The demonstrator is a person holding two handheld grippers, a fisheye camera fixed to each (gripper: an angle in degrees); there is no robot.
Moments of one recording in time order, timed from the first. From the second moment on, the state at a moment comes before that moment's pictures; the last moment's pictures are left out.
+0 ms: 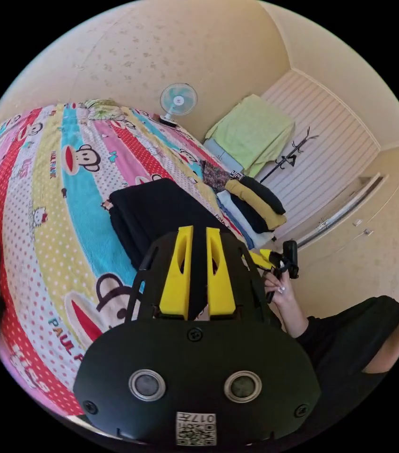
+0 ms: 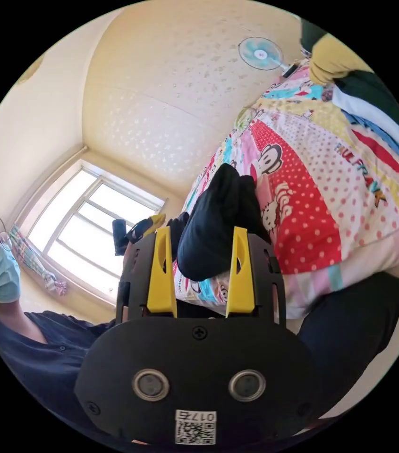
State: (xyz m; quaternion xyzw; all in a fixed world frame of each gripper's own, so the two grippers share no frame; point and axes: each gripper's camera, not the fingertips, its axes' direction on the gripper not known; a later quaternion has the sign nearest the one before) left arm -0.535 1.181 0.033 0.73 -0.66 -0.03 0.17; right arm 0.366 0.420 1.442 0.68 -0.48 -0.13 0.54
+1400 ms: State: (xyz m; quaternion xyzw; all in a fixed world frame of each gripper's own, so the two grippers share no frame) left arm -0.652 1.334 0.027 0.91 -0.39 0.07 0.14; right arm 0.280 0.375 1.472 0.62 -0.63 0.02 0.46
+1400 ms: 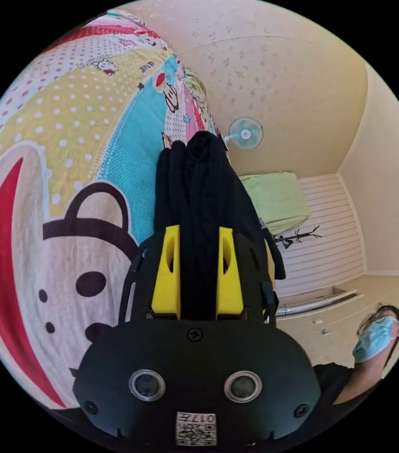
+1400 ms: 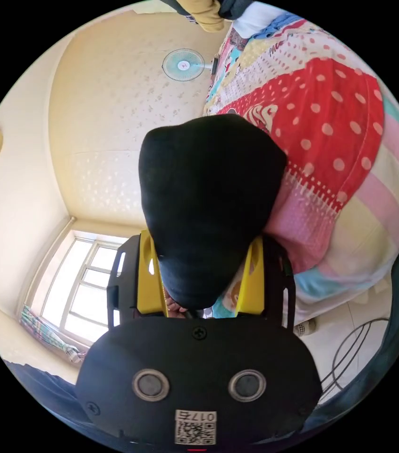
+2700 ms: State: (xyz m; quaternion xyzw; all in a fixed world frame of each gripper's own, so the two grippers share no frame) left arm -0.570 1.065 -0.124 0.68 -0.62 -0.30 0.26; right arm 0.556 0.483 1.579 0.65 -0.56 0.15 0.48
